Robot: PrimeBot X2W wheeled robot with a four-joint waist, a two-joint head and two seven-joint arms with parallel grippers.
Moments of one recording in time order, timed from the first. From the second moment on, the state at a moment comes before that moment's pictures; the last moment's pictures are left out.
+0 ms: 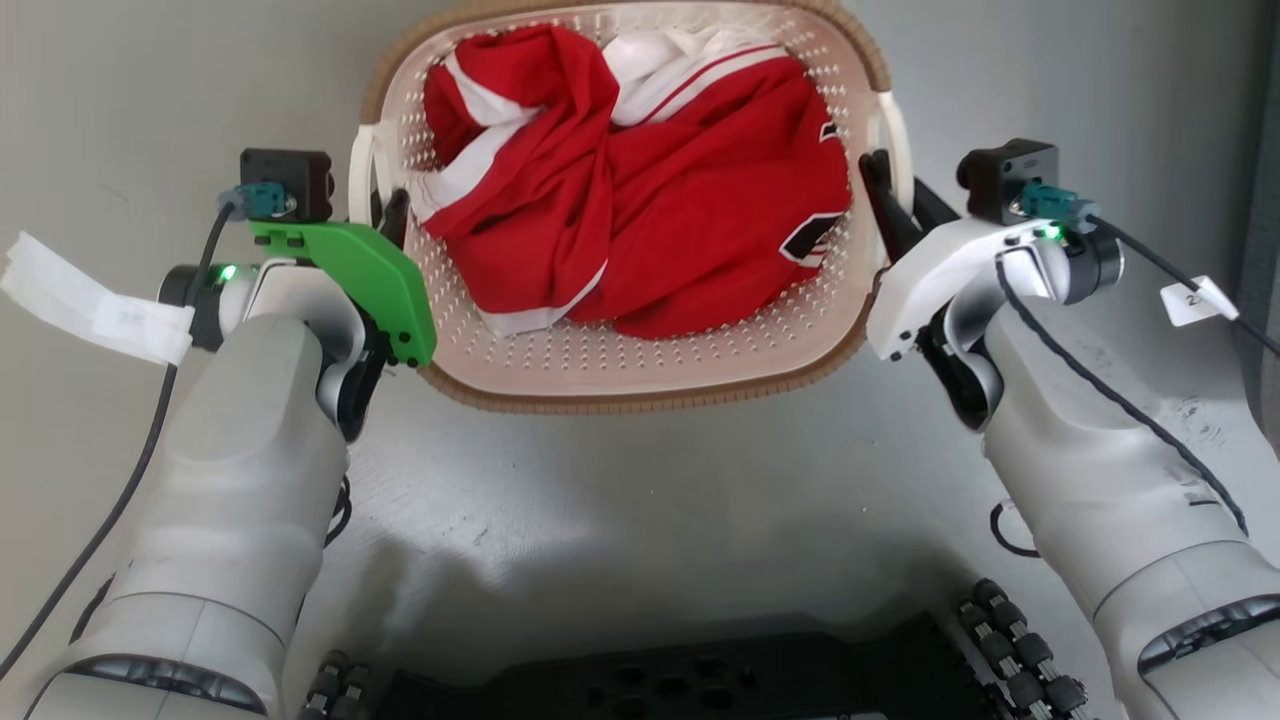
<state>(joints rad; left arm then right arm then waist) -0.90 0.02 -0.42 1.04 -0.48 -0.12 -0.05 -0.79 -0.06 0.41 0.94 0.29 0.10 -0.24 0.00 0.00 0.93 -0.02</state>
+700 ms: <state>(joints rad) -0.90 0.00 -0.45 1.12 -0.63 -0.13 0.08 -0.79 -0.05 0.43 1.10 0.34 0.12 -0.19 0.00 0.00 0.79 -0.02</state>
